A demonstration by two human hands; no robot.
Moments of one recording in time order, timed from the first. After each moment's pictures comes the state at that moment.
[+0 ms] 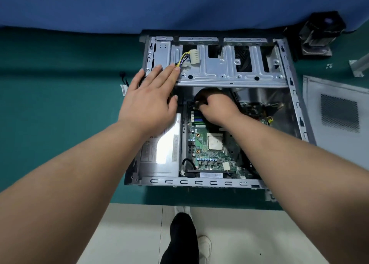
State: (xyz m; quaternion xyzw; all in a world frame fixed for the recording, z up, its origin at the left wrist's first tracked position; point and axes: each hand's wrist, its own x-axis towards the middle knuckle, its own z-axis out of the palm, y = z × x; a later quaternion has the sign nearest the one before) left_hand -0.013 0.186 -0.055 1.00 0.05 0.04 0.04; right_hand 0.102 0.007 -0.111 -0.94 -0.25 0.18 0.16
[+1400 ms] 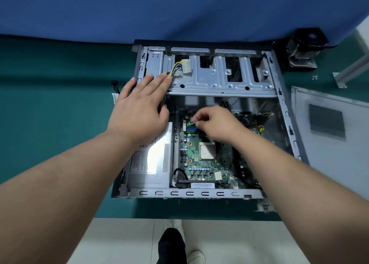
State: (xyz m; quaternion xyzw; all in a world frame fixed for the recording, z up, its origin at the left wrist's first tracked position) left_hand -0.014 0.185 -0.054 1.00 0.06 0.05 0.06; right_hand 0.078 -0.016 -0.083 -0.90 -0.19 0.26 0.28
